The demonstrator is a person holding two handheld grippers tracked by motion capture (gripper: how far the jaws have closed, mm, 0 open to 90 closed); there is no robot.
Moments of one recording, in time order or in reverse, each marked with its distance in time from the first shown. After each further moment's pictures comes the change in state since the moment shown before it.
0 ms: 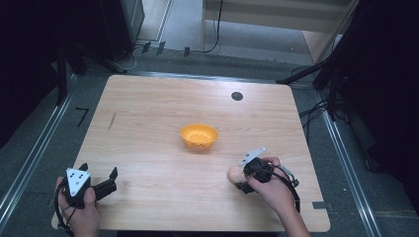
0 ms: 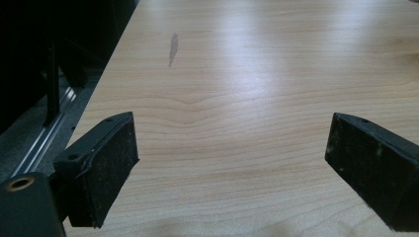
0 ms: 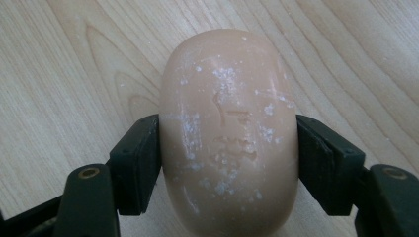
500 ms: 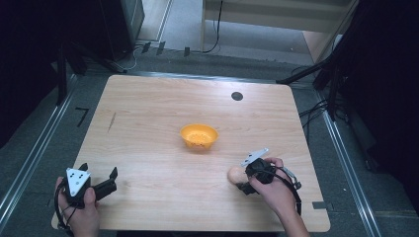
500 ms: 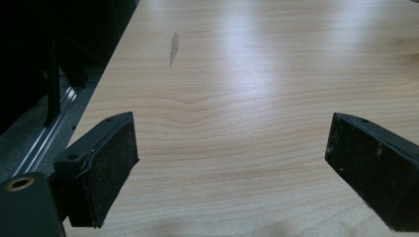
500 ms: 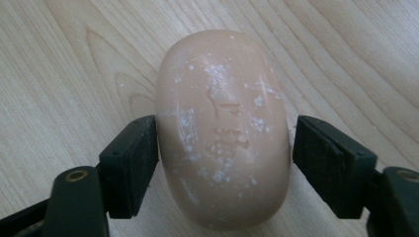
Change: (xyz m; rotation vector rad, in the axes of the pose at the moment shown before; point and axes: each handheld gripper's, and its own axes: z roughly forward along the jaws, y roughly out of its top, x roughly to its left) left arm 0.000 0.000 0.000 0.000 0.001 0.002; right arm 0.002 -0.003 -0.006 -0.019 -0.021 0.027
